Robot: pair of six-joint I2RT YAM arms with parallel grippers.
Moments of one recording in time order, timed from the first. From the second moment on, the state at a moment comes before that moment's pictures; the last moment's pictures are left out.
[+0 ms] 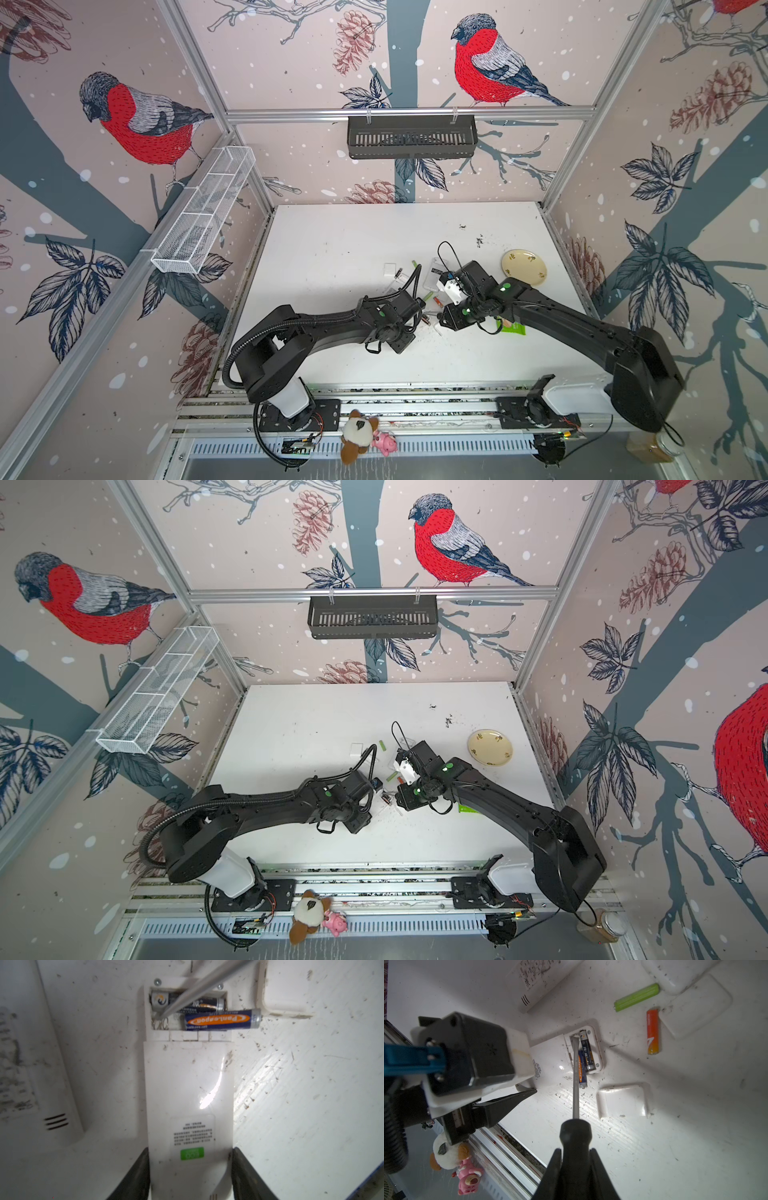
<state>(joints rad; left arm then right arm) -0.95 1.60 0.84 -0.43 -0.02 -0.08 0.70 1.34 0.91 -0.72 -0.33 0.30</state>
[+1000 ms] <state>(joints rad) -0.96 1.63 0.89 -0.46 -0.15 -0.05 0.68 1.49 1.14 -0.99 -0.28 0.21</state>
